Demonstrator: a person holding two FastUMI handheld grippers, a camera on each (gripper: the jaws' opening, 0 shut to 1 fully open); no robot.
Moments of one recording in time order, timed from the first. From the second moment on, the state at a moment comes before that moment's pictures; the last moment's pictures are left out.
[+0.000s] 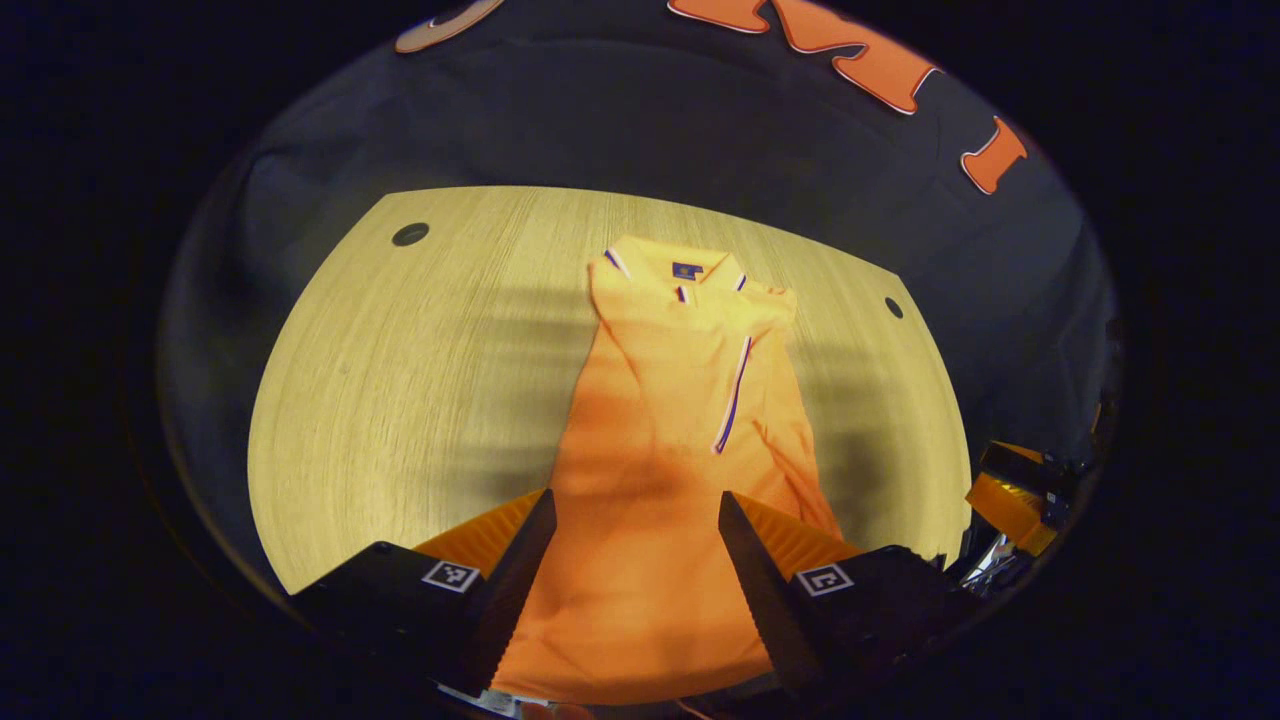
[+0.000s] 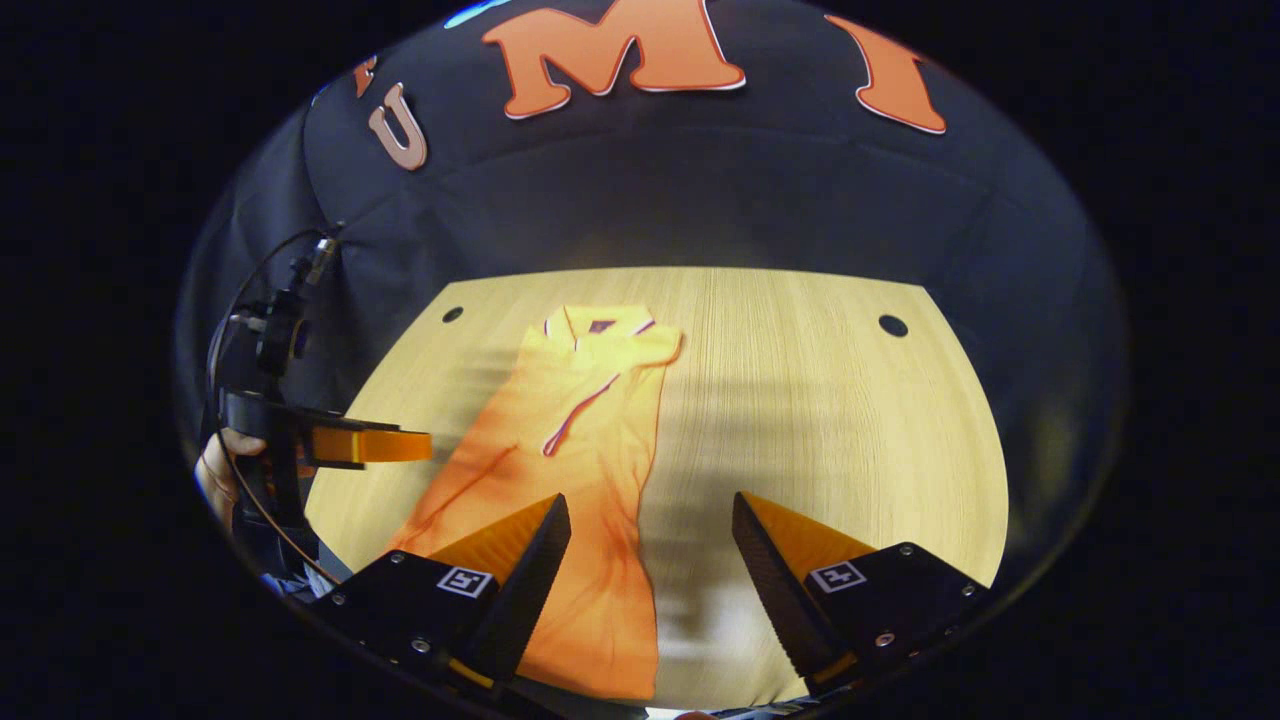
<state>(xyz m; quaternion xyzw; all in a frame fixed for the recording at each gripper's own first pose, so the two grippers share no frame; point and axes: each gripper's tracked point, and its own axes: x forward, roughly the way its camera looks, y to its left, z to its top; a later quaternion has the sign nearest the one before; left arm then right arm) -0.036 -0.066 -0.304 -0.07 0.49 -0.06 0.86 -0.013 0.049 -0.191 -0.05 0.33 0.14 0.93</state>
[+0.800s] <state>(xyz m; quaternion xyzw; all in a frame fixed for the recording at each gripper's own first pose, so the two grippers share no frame) -0.267 -0.036 -0.403 -0.06 0.59 -0.02 0.81 -0.150 0.065 -0.364 -0.09 0.53 0.08 0.84</state>
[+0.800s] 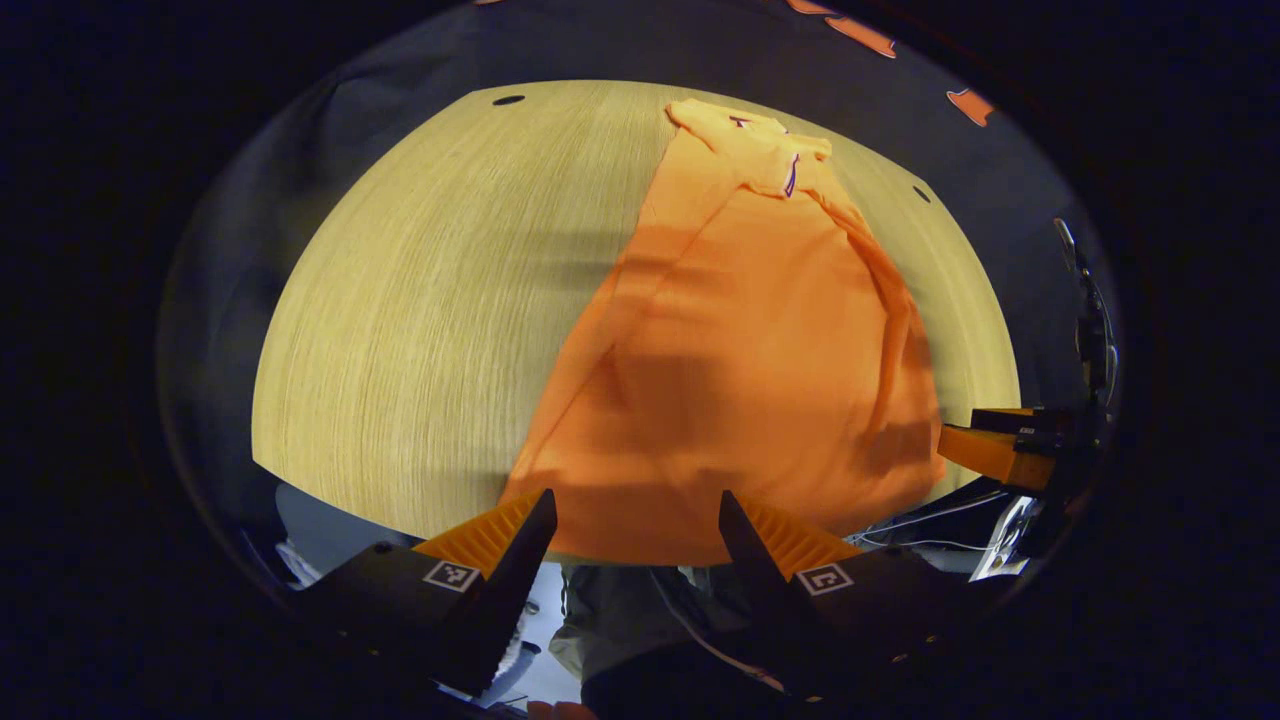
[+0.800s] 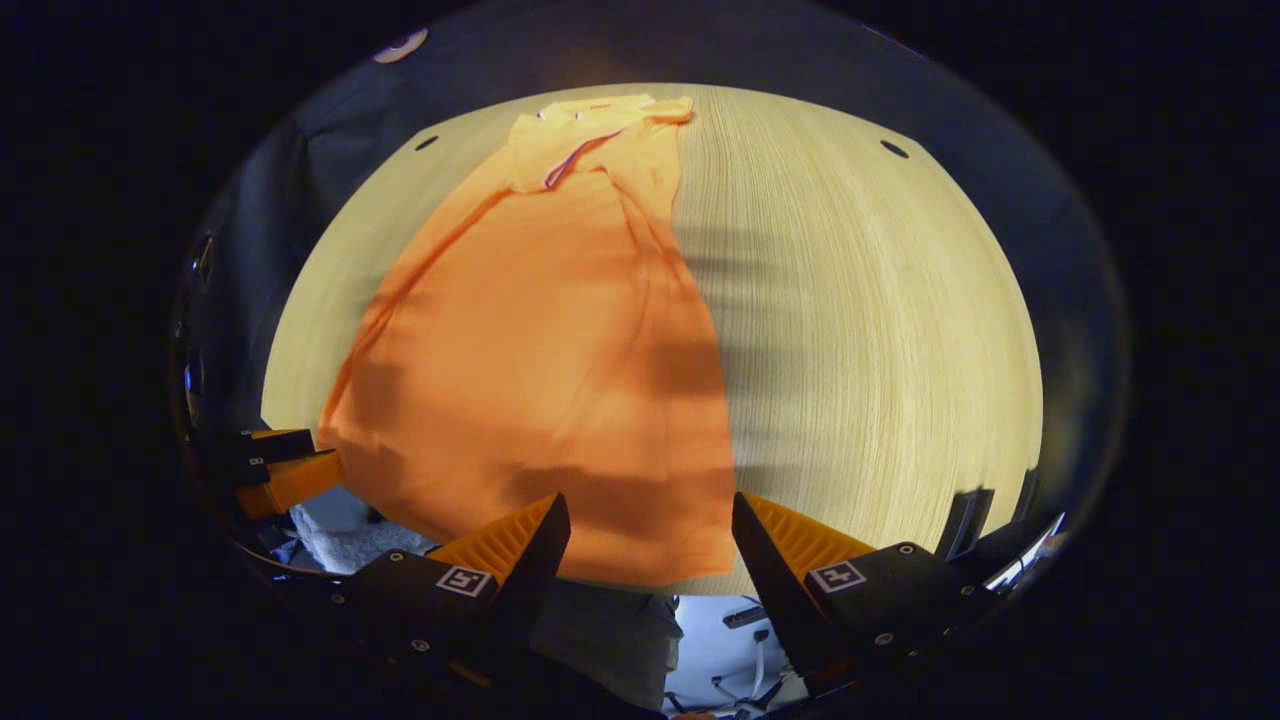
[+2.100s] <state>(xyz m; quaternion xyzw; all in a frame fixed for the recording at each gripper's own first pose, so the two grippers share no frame) -0.256 -0.041 -0.440 0.04 0.59 -0.03 0.81 -0.168 0.062 -0.403 -0.10 0.55 0.07 0.82</state>
